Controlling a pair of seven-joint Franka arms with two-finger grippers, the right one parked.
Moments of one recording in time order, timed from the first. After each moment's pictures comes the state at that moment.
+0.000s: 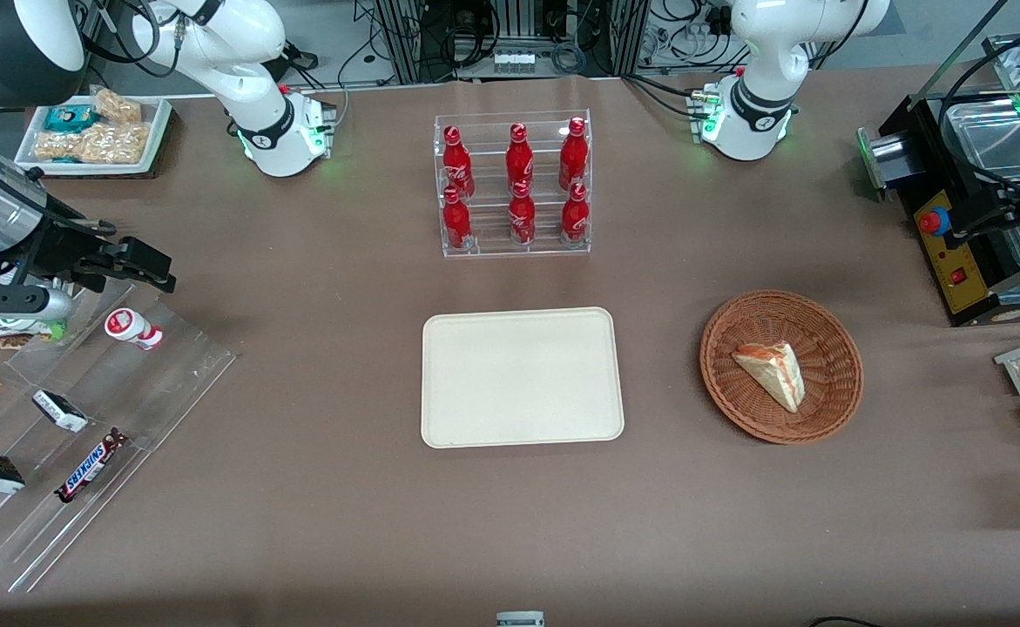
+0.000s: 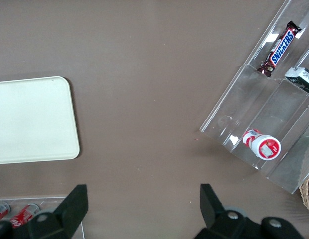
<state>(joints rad) 0.04 -0.03 0.02 -1.58 0.01 1.53 0.06</state>
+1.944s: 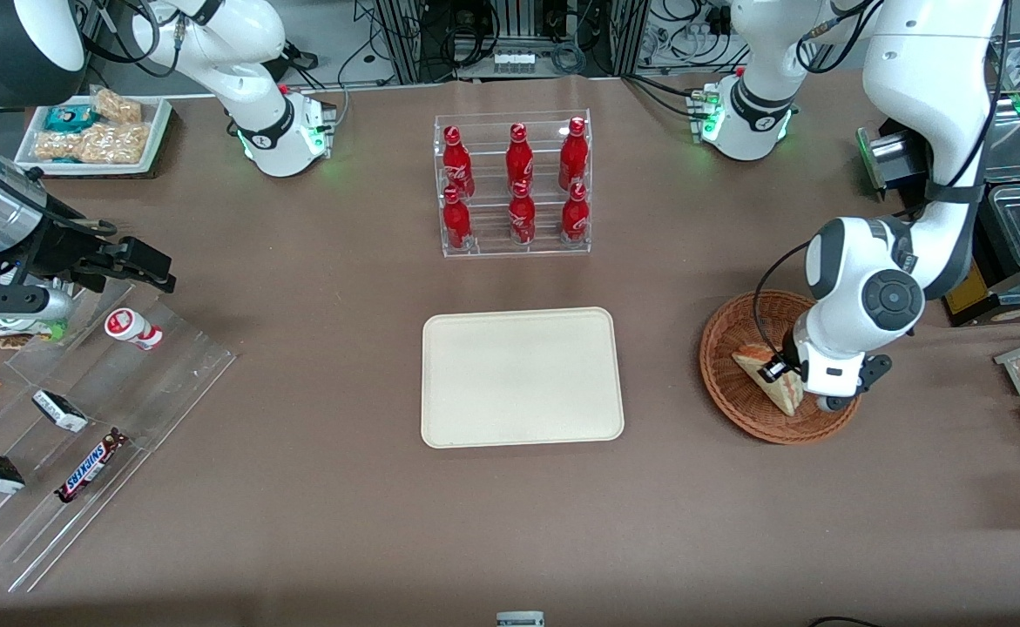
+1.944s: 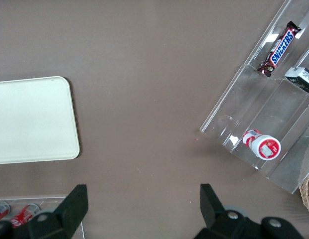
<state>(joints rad) -0.11 0.33 -0.02 -1.98 0.04 2.23 -0.76</state>
